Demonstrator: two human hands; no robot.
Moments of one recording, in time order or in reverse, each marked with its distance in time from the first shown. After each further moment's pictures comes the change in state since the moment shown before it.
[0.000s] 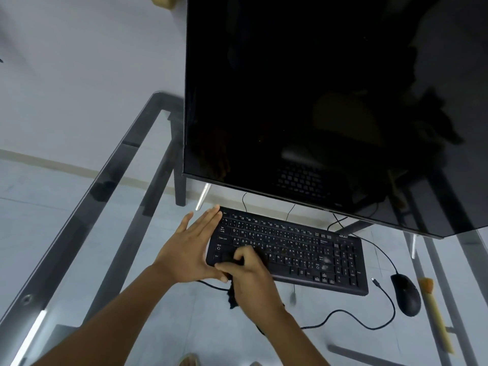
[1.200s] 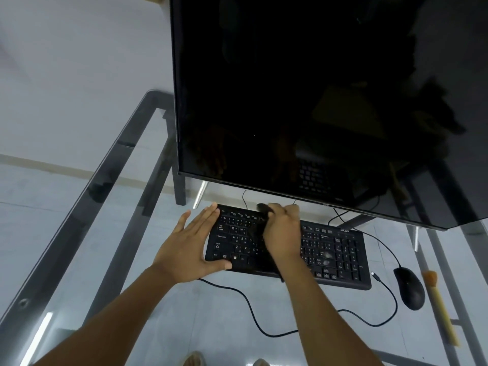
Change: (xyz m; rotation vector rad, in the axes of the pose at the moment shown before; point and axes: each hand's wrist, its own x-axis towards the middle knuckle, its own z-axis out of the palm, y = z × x) left_hand 0.000 0.005 -0.003 -0.023 0.046 -0.041; right_hand 0.089 0.034 -0.052 -0.364 0.448 0.341
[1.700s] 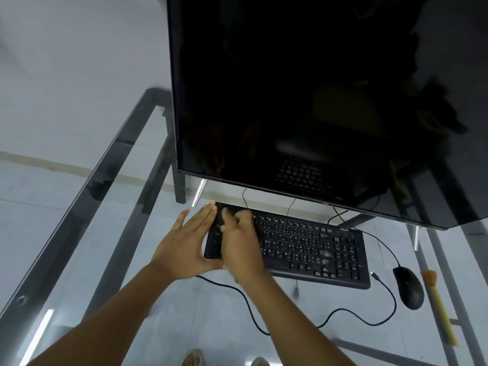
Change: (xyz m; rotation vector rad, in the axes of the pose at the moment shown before) left_hand 0.000 -0.004 0.005 0.022 0.003 0.019; right_hand -0.053 -0.056 0.032 0.043 -0.151 -0.285
